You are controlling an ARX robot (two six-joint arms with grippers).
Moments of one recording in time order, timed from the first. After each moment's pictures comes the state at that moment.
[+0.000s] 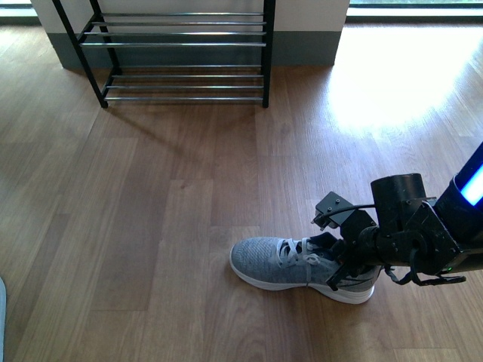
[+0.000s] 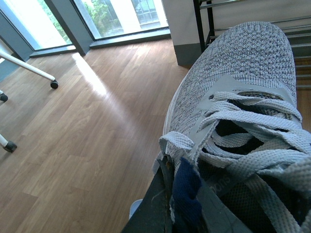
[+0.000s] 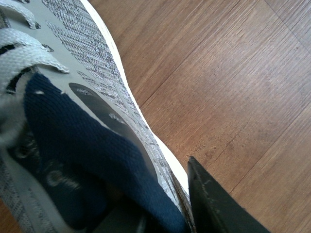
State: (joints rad) left arm -0.28 0.87 0.26 0.38 -0.64 0.12; right arm 0.17 2.80 1.22 0.59 -0.10 -0.60
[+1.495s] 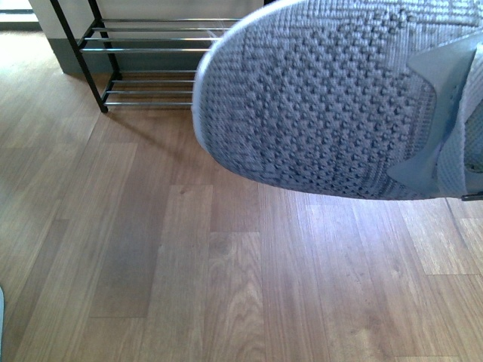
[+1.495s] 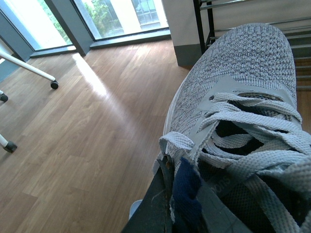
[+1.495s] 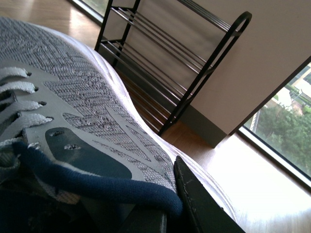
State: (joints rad) left arm -0.28 0.87 0.26 0.38 -0.64 0.12; right arm 0.06 0.63 0.21 0.33 -0.46 -0.54
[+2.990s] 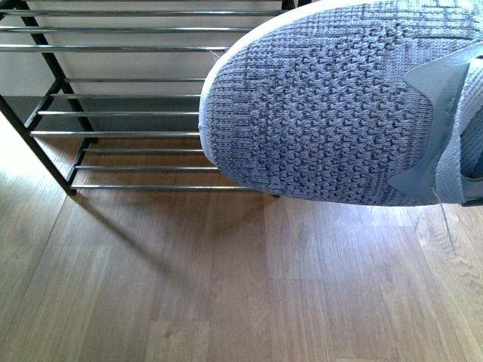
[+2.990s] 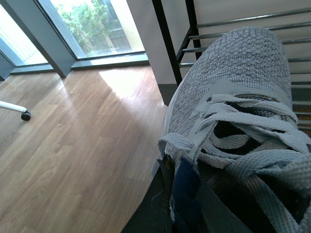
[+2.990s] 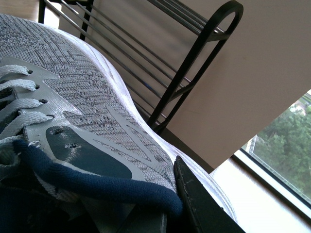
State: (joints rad) left arm -0.28 0.87 0.26 0.38 -0.64 0.12; right arm 0.06 0.63 0.21 0.33 -0.46 -0.54
